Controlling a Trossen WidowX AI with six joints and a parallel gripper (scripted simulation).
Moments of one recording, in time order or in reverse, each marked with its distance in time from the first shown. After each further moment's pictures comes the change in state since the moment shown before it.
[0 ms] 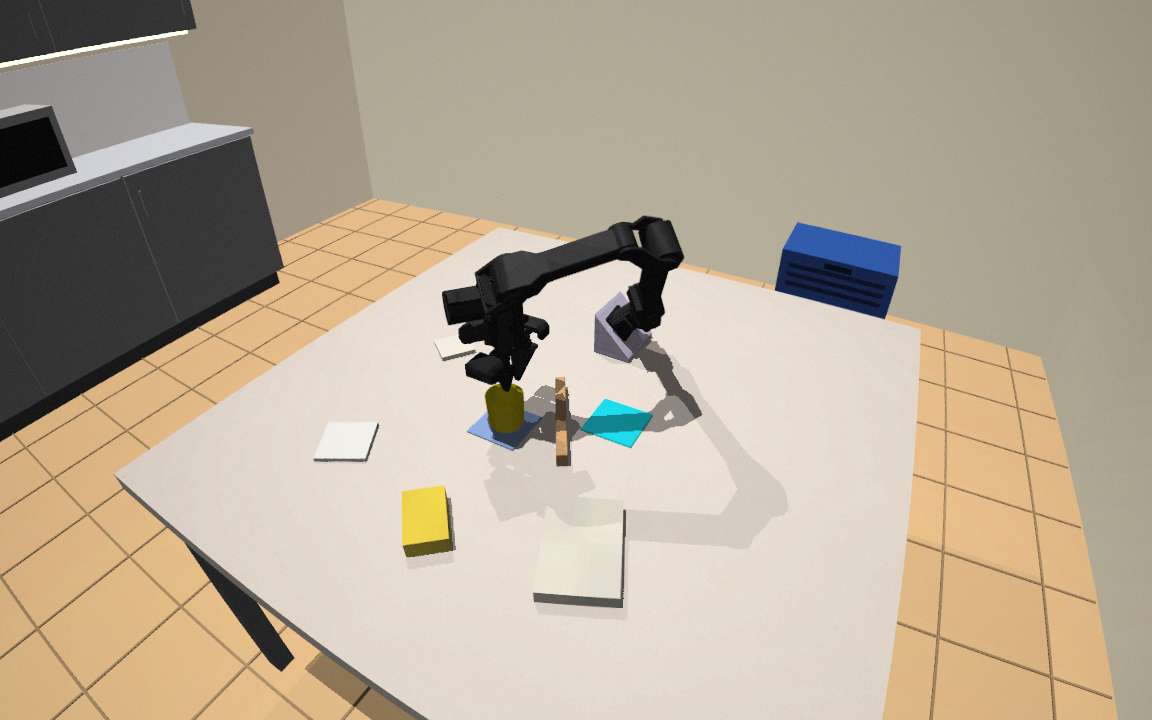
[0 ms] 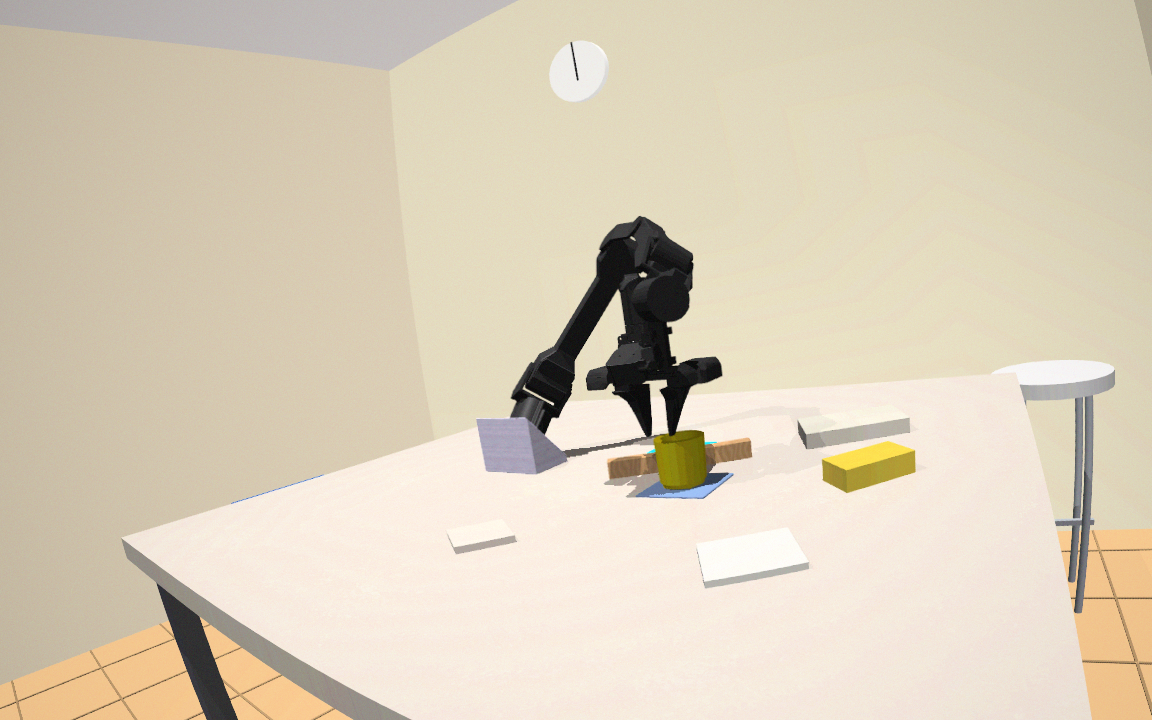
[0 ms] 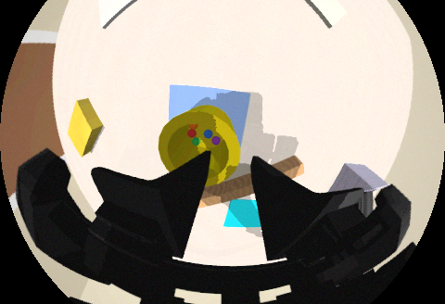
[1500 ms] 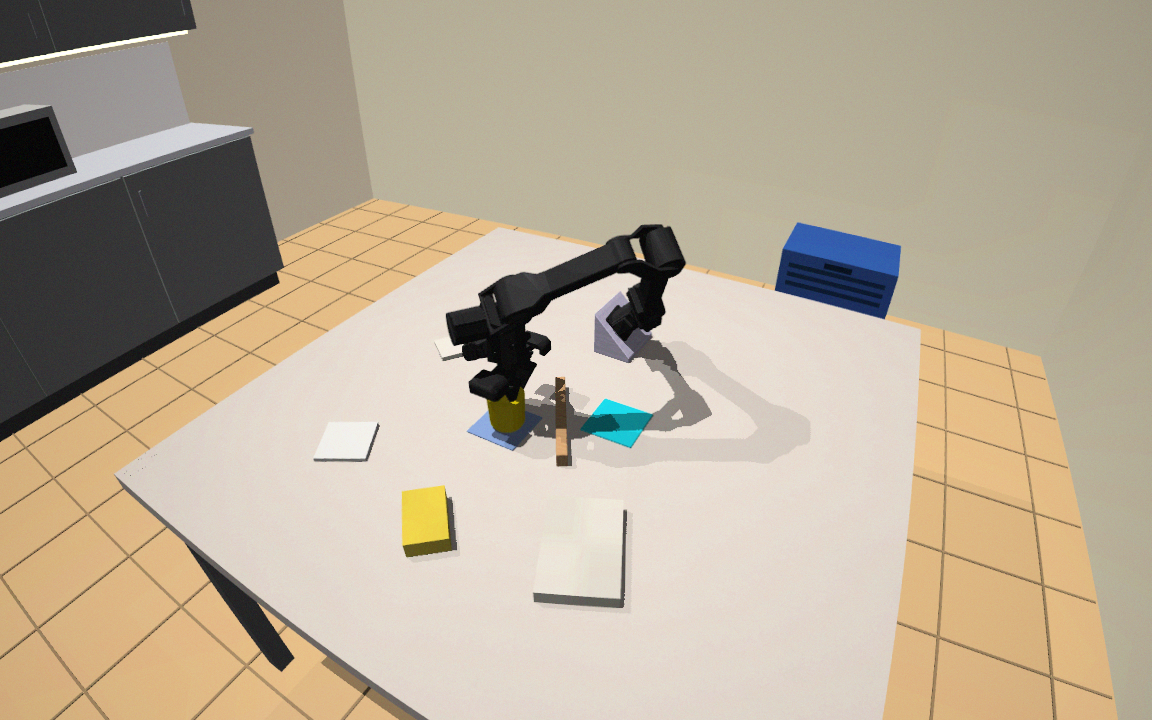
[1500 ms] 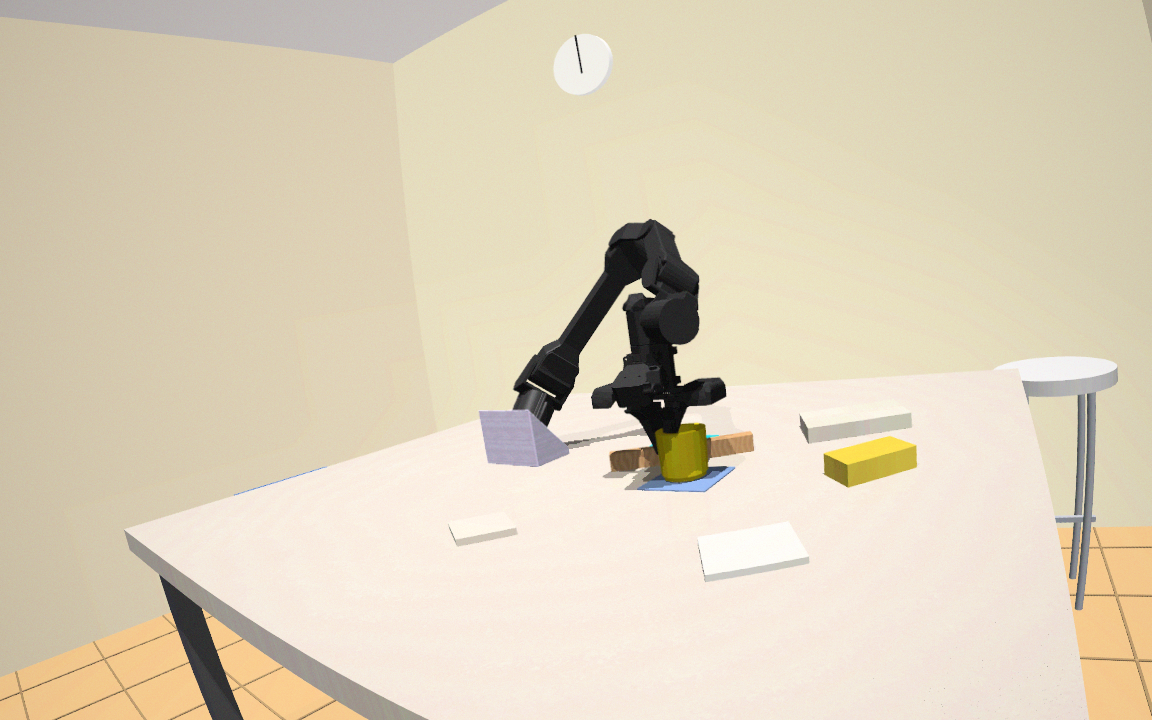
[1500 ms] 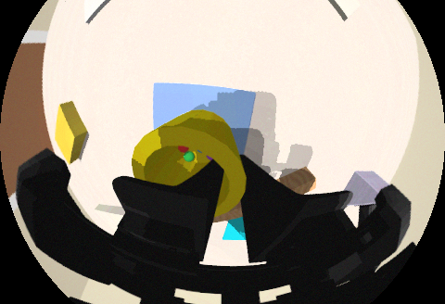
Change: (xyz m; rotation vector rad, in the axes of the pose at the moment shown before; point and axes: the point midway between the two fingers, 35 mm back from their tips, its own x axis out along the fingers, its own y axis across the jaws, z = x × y) arm 0.037 -0.002 -0.002 0.001 0.004 -0.002
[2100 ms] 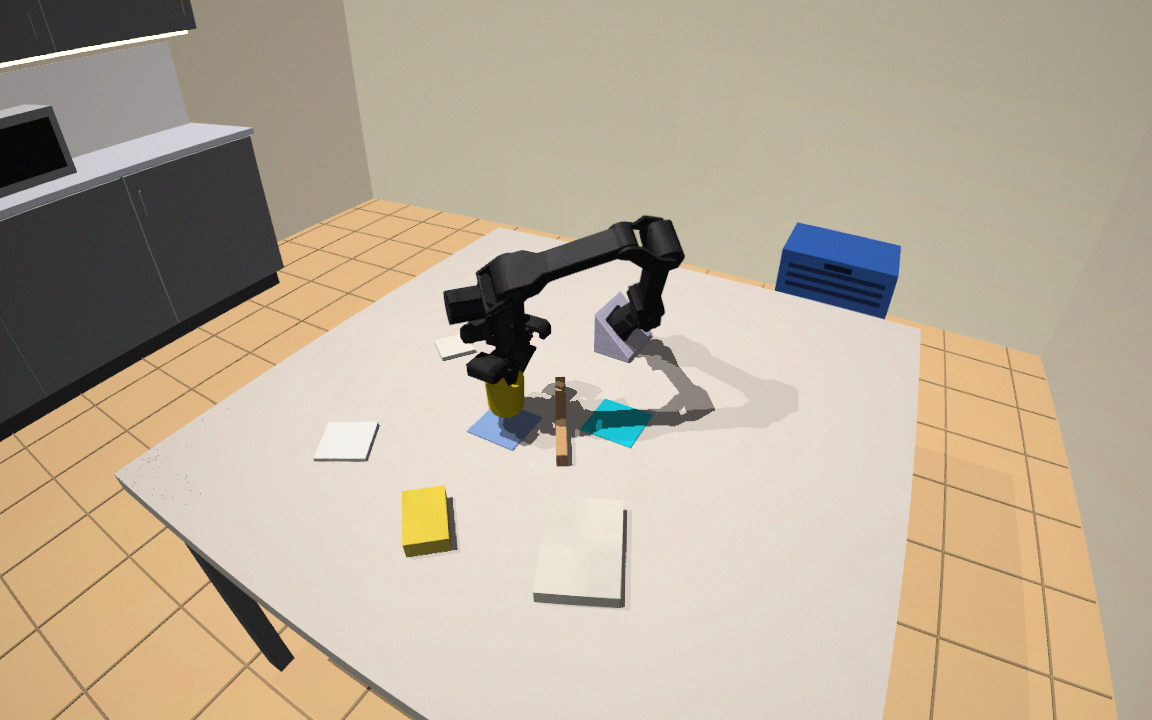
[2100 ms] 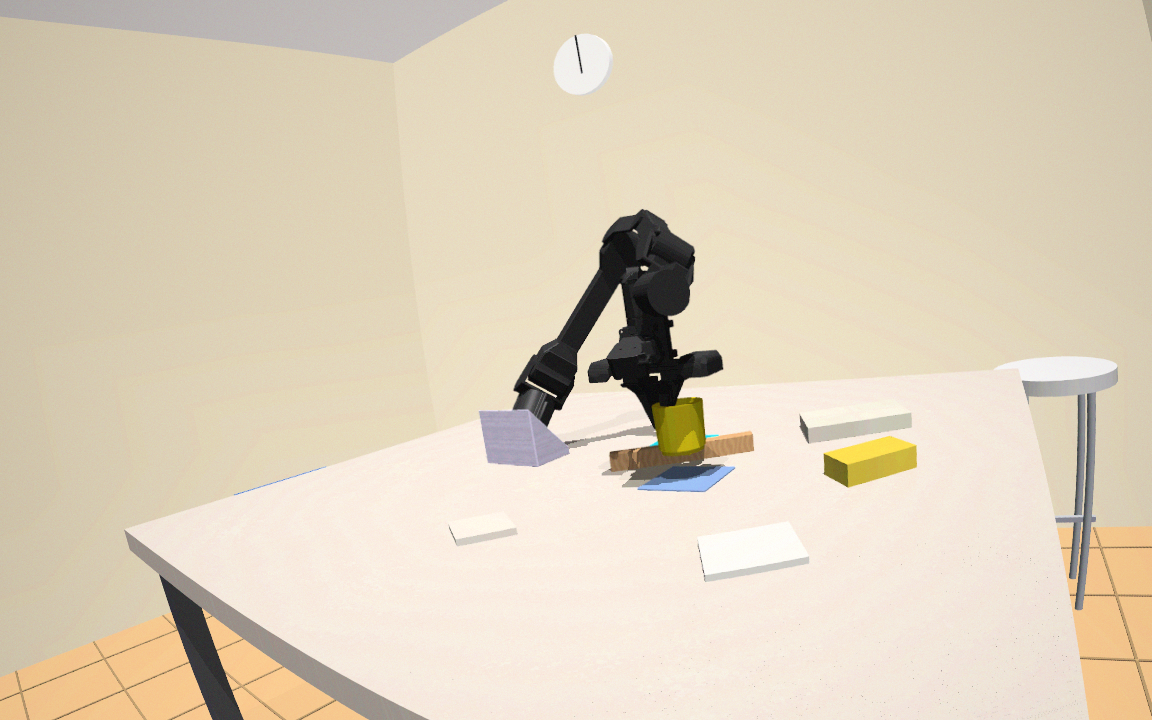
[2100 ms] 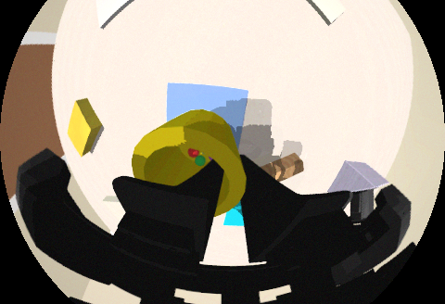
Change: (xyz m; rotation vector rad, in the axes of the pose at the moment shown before) arm -0.037 -0.001 0.000 0.008 0.006 0.001
